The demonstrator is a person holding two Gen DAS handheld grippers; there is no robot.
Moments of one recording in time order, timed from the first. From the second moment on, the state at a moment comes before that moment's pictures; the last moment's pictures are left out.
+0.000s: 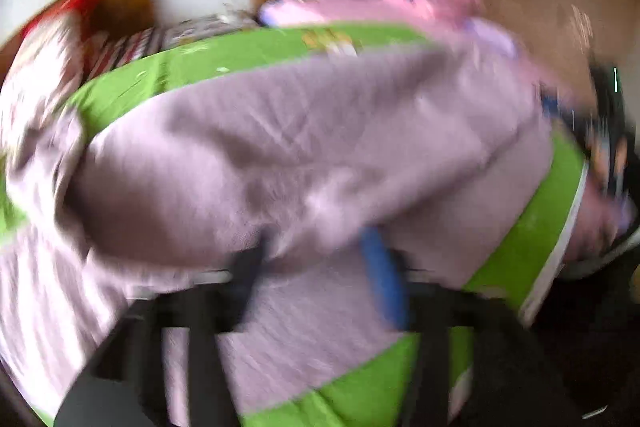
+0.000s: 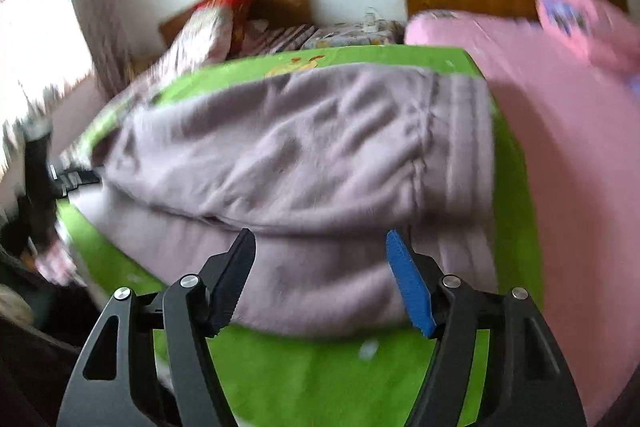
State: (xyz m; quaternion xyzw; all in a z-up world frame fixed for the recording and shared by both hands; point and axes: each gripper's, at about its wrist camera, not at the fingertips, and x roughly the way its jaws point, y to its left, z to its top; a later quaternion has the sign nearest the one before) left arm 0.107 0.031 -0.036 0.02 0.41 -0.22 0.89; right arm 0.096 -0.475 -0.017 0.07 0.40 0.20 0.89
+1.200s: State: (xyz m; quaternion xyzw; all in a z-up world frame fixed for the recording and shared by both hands) left arm 0.121 0.114 -0.058 -0.35 0.39 0.03 0.85; right arm 0.133 -0.513 -0.059 0.29 0.41 0.12 0.86
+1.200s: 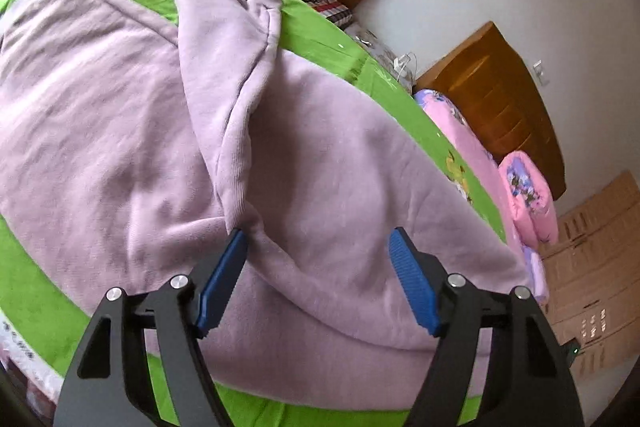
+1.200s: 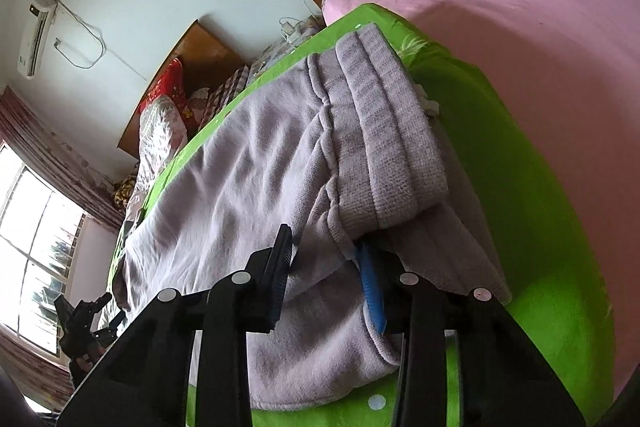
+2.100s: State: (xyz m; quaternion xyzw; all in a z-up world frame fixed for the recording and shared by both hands) left arm 0.118 0.120 -0.032 -0.23 0.35 0.06 0.90; right arm 0.133 -0.511 -0.042 0.25 0.39 0.12 0.88
